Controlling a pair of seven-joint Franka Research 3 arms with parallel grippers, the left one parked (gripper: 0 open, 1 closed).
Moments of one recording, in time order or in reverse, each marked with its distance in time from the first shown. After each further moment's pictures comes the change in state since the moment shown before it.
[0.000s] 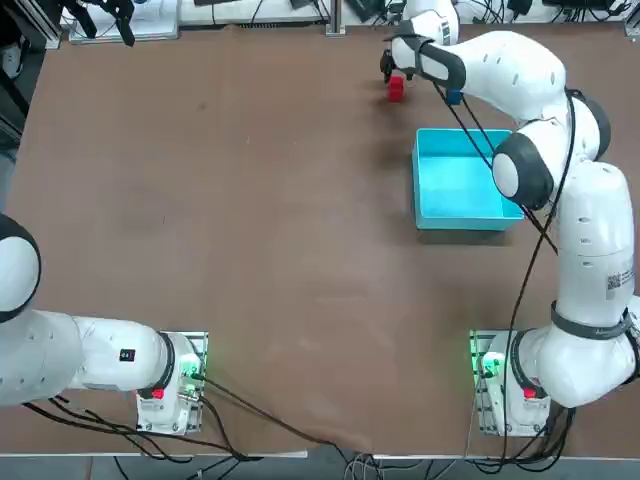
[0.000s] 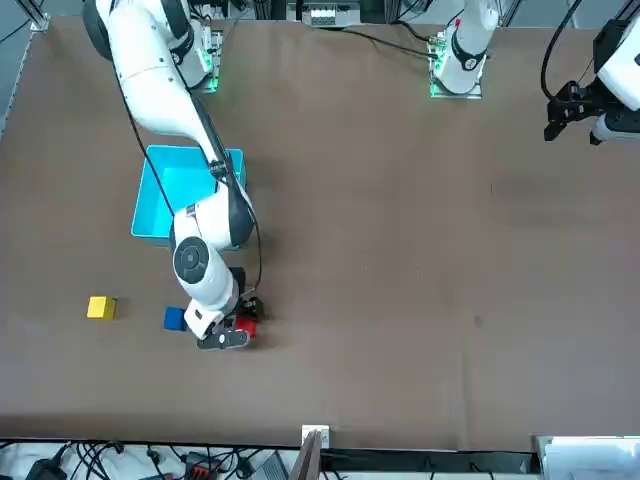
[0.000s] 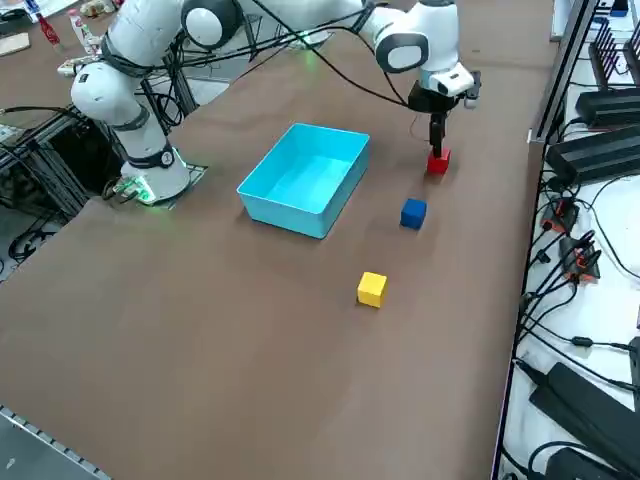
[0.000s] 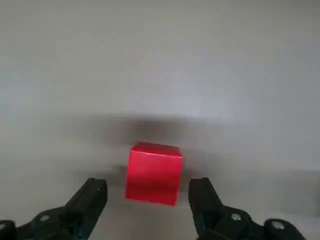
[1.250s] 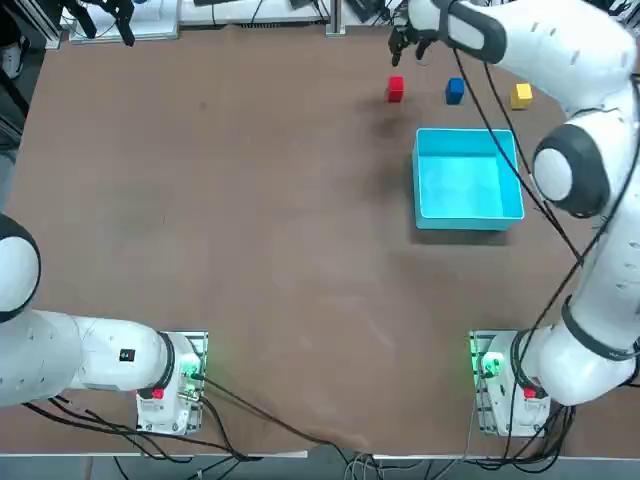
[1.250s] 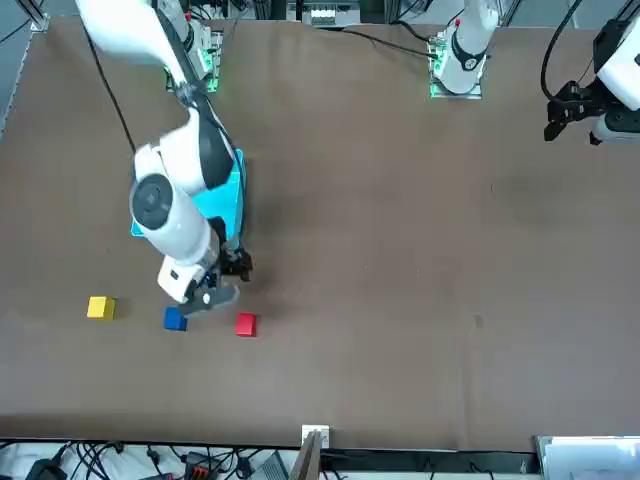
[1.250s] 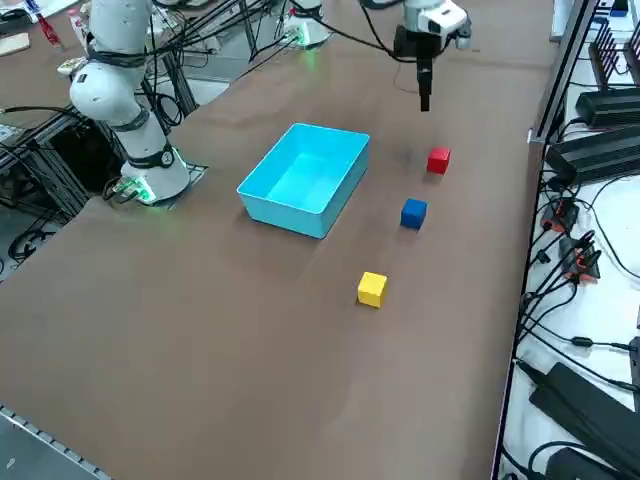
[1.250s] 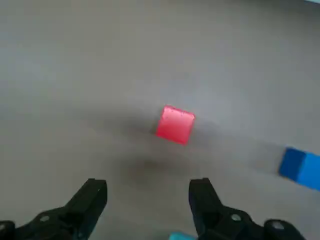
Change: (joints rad) arm -0.035 -0.269 0.073 -0.149 0.012 -0.133 -0.161
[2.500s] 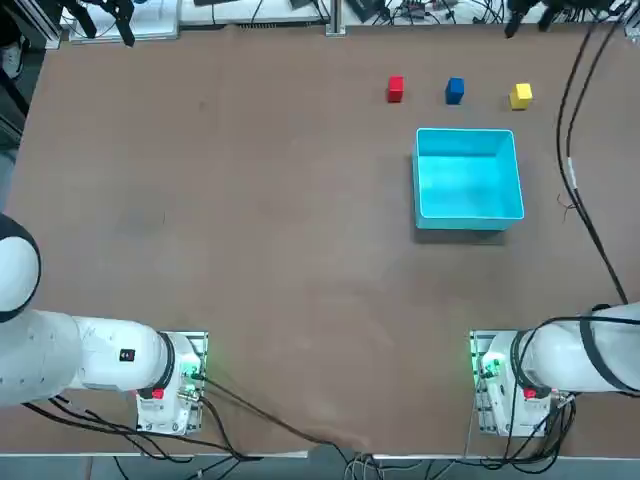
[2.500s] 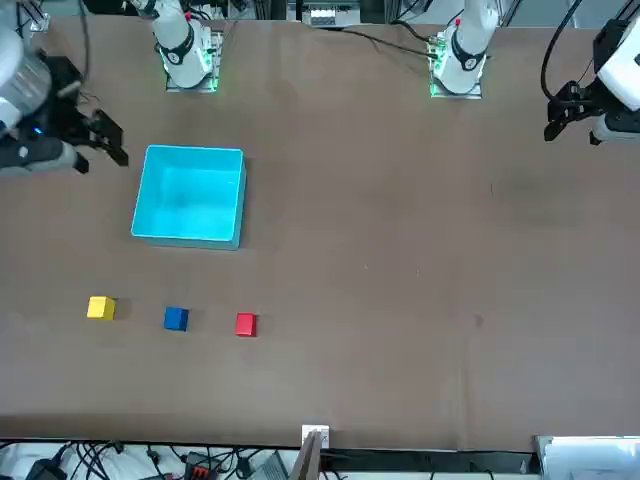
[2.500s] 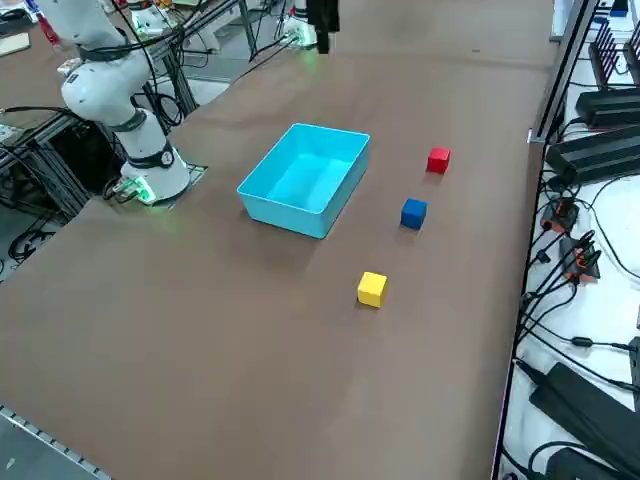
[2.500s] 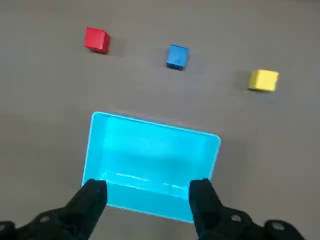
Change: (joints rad) arm -0.236 -0.654 -0.008 -0.352 0.002 -0.416 -0.141
